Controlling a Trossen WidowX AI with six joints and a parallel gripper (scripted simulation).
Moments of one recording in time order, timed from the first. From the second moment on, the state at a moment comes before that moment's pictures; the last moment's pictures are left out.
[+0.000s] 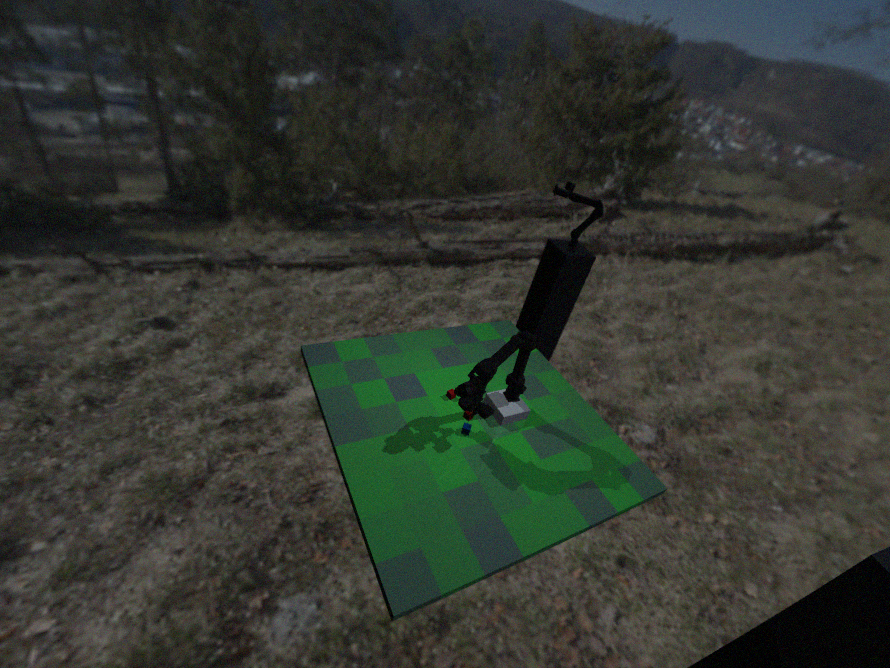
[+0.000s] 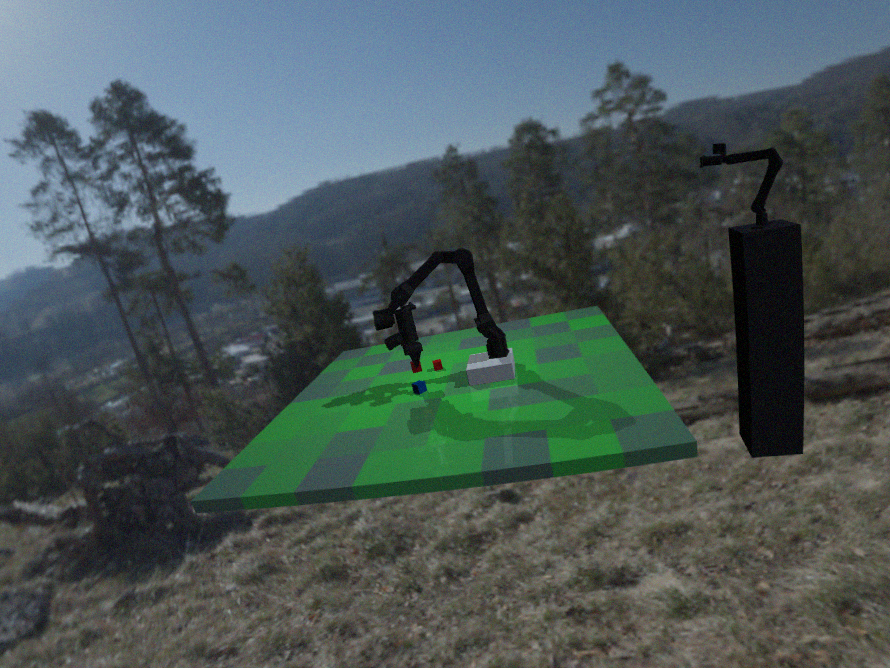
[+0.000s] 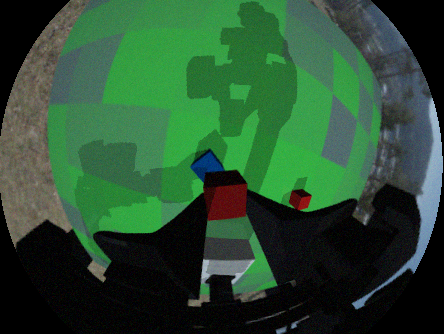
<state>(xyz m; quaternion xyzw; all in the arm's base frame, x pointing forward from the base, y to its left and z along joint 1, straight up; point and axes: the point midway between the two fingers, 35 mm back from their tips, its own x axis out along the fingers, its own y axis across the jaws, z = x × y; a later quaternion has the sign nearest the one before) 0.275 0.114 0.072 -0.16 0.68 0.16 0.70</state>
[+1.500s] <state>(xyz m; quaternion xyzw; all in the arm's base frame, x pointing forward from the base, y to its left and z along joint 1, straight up) 0.258 0.128 0.038 -0.09 0.69 0.09 0.71</state>
